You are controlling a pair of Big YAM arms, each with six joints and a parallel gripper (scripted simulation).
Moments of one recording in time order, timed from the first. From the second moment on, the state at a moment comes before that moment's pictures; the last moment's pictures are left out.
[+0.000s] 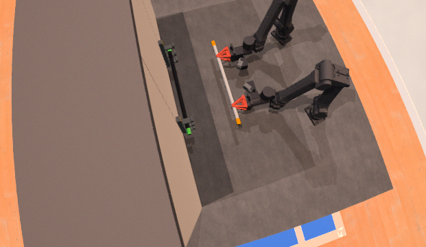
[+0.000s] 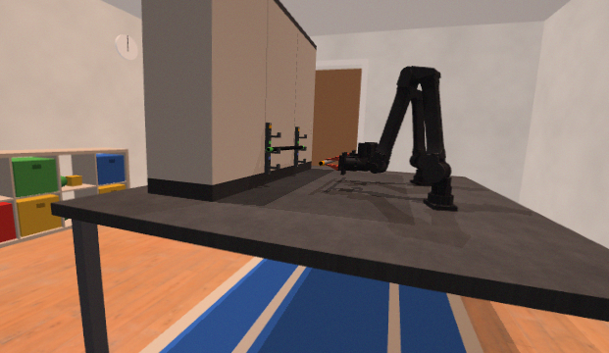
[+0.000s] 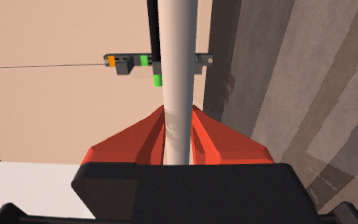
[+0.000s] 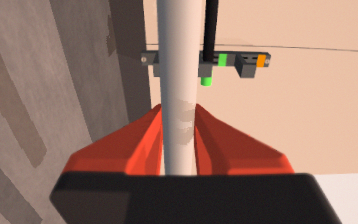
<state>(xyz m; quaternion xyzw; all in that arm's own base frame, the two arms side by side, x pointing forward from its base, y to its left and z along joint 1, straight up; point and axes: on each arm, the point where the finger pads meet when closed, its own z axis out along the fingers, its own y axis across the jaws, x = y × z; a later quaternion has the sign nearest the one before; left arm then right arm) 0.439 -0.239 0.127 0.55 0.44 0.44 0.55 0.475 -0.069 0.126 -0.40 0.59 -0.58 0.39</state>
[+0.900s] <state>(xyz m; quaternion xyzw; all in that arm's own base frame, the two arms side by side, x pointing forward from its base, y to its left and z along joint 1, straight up) 0.437 -0.239 0.151 0.56 0.44 0.44 0.55 0.472 -0.069 0.150 -0.40 0.59 -0.58 0.39</state>
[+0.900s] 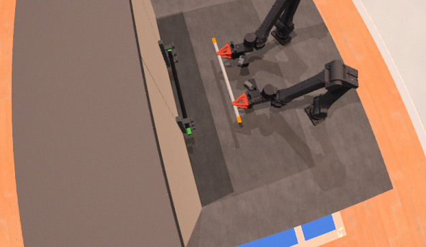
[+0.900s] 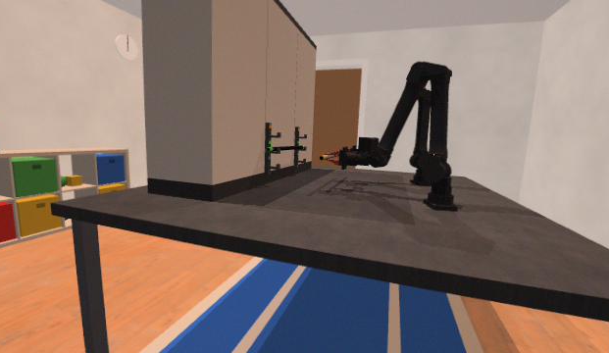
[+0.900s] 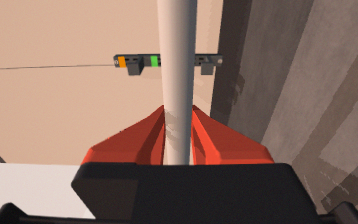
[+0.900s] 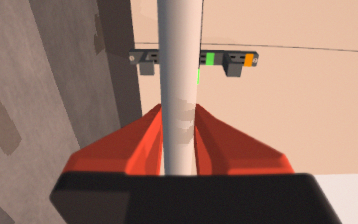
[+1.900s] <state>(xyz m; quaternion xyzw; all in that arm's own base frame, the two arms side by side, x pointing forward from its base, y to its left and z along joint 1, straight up) 0.429 -0.236 0.192 0.56 0.44 0.44 0.55 0.468 -0.066 0.192 -0.41 0.59 -0.57 0.39</state>
